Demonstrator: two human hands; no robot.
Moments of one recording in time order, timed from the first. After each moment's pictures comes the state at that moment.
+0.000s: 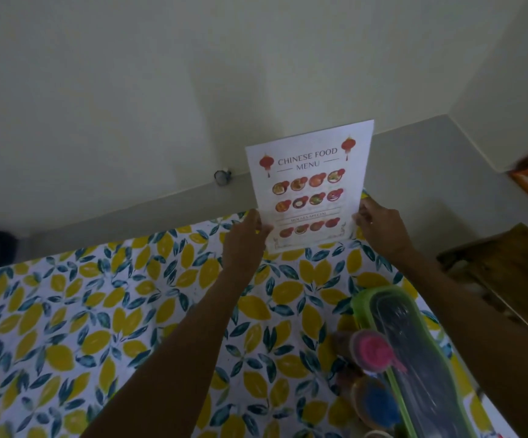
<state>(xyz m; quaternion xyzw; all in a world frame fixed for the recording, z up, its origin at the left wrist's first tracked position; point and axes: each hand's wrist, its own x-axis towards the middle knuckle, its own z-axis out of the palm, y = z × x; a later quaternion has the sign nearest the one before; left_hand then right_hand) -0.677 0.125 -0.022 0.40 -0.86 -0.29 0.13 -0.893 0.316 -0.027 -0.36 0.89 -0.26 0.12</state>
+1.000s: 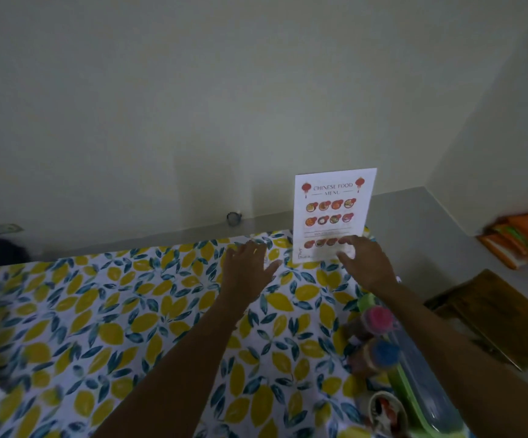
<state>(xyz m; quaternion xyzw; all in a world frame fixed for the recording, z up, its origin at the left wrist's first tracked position) -0.527 0.150 0.052 0.30 -0.95 -0.05 0.11 -0.735 0.333 0.071 -0.35 0.90 -0.24 0.10</state>
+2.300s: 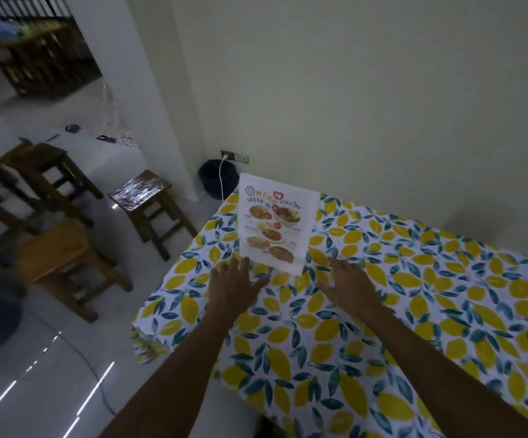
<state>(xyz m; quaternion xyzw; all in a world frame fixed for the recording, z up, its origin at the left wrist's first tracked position) 0.162 0.025 0.024 0.63 -0.78 -0.04 0.01 -0.103 0.069 0.040 -0.65 0.74 -0.03 0.18</state>
